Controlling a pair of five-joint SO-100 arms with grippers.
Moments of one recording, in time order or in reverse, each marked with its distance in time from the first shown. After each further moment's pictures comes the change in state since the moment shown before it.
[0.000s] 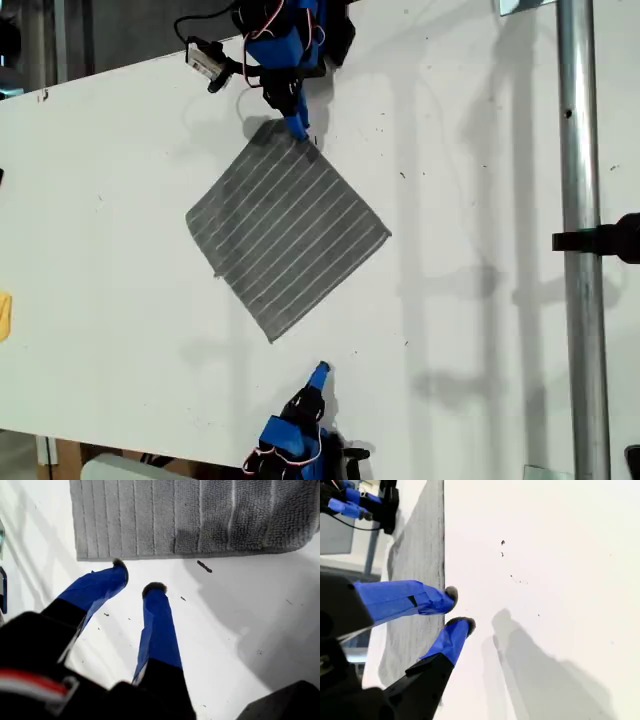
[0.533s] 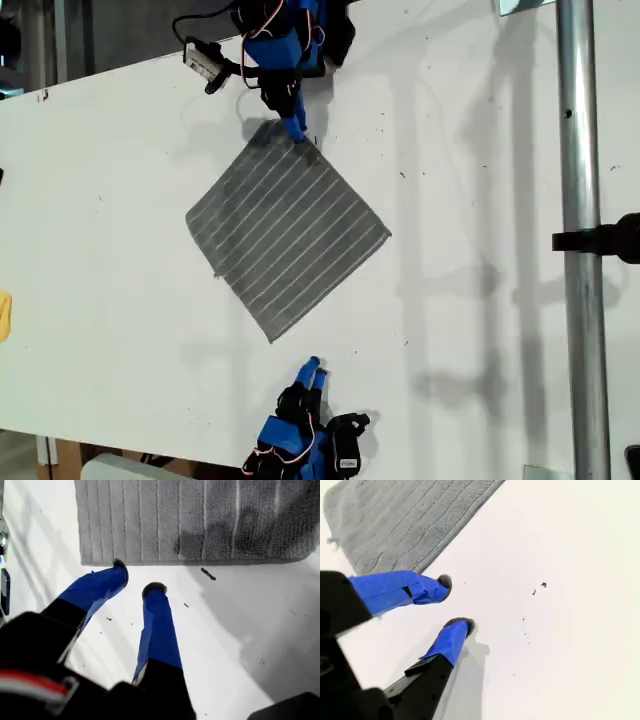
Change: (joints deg) arm 0 -2.4 0.0 0.0 0.0 -47.4; arm 1 1.5 0.2 0.0 -3.8 -2.7
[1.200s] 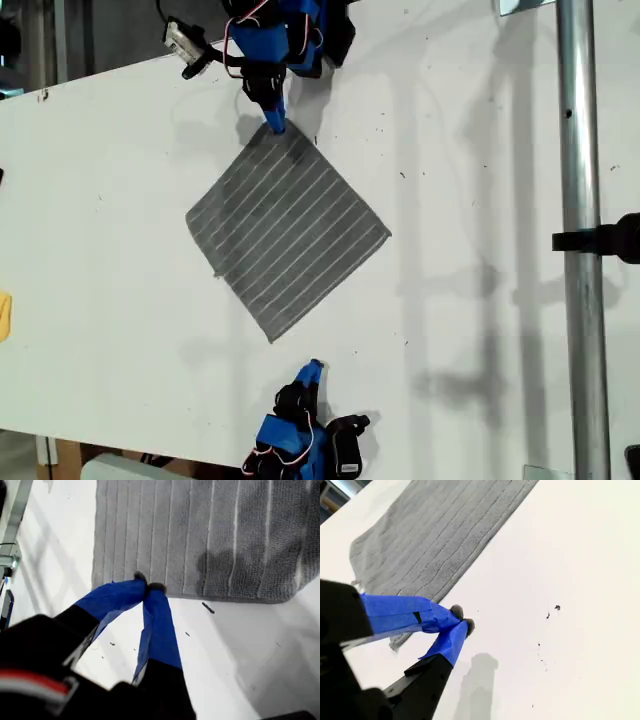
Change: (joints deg) arm 0 -0.4 0.0 -1.0 -6.6 3.9; arm 1 10.3 -1.8 -8.3 1.5 -7.4
